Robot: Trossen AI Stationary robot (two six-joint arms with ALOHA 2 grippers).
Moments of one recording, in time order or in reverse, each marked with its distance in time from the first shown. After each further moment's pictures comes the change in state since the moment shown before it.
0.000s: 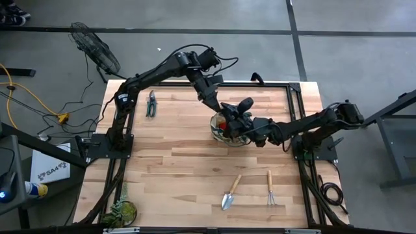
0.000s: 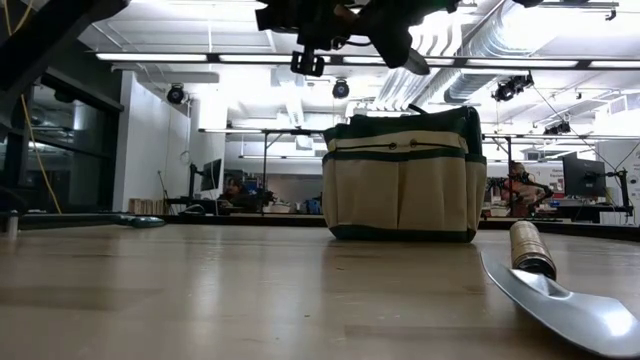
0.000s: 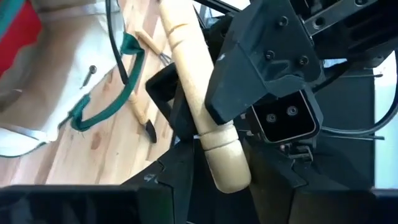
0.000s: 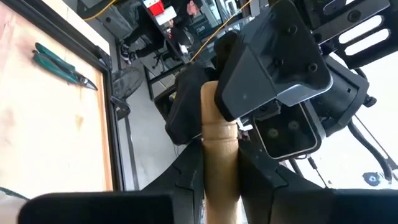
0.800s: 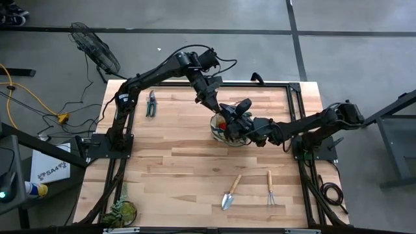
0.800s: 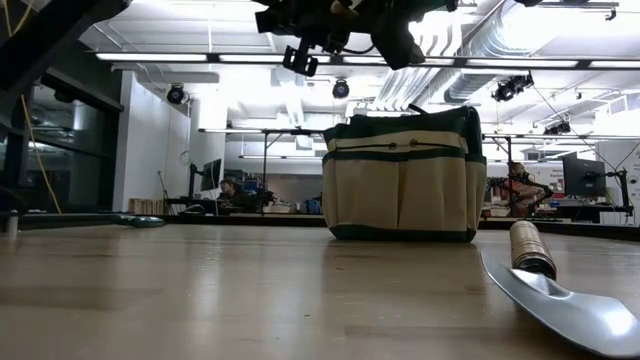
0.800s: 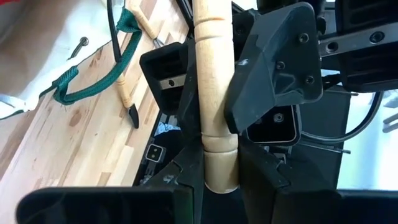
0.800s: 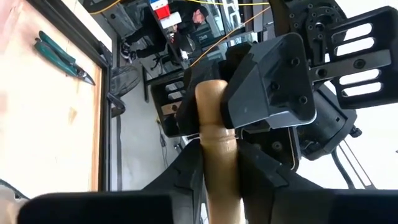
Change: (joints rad) left arm -0.012 0.006 -0.002 -0.013 0.068 -0.148; right arm -0.010 0.000 0.001 -0.002 -0.042 -0.110
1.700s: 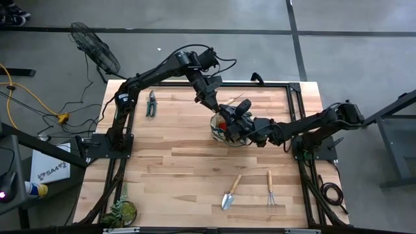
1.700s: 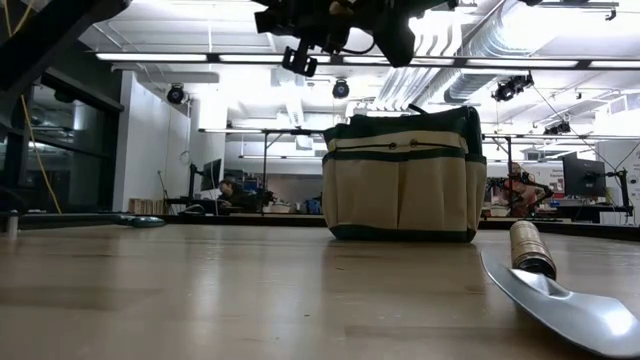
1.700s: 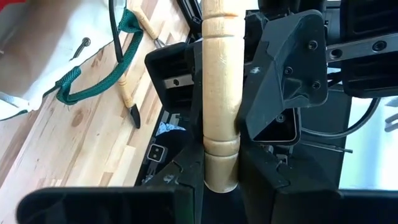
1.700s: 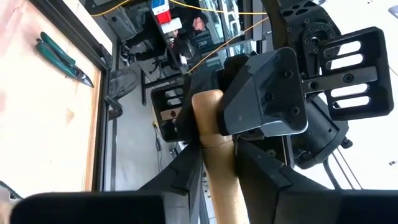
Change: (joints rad) left arm 0.007 0.000 0.000 -0.007 -0.003 0.013; right arm 0.014 0.000 -0.001 0.013 -0.014 -0.059
